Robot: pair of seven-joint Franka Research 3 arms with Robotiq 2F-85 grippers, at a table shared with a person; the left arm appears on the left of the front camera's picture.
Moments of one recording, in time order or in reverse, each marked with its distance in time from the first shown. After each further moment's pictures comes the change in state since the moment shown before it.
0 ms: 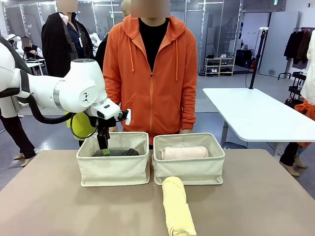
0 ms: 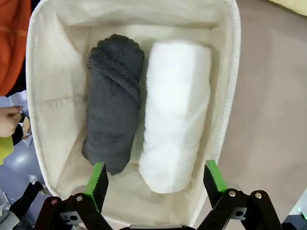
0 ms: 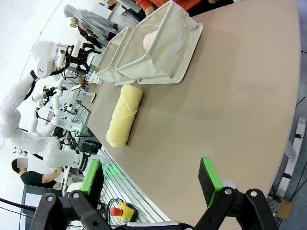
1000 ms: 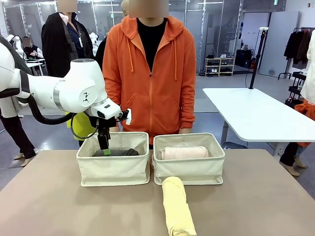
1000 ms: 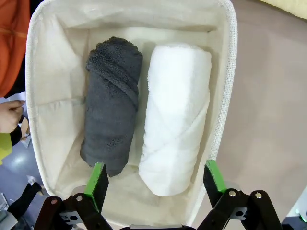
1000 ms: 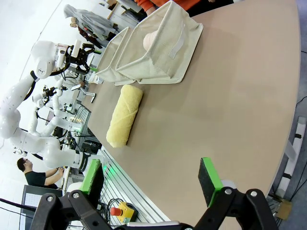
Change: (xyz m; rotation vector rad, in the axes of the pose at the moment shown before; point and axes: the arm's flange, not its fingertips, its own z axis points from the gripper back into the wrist) left arm 0.002 -0.002 -0.001 -0.008 -0.008 0.007; right arm 0.000 0.000 0.000 0.000 0.000 0.000
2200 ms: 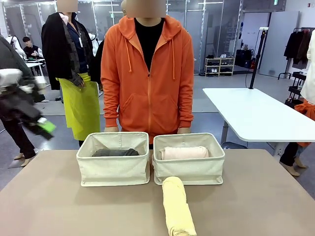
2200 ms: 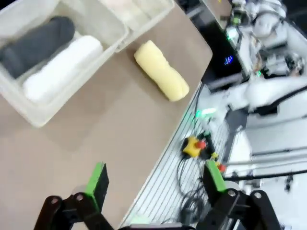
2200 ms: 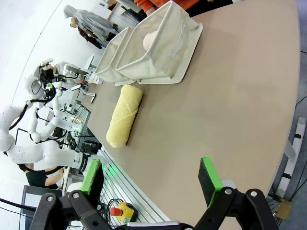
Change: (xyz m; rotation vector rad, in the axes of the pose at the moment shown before) left arm -0.264 -0.083 0.116 -0.634 -0.664 0.825; right arm 0.000 0.000 0.001 -0.001 -0.002 0.000
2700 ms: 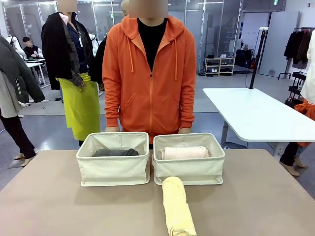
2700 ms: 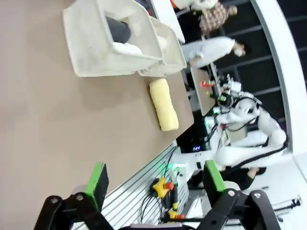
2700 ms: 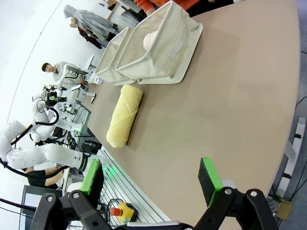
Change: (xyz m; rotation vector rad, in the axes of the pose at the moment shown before) left arm -0.205 0.050 0.073 -0.068 -0.427 0.394; right arm 0.000 0.000 0.000 0.000 0.000 0.000
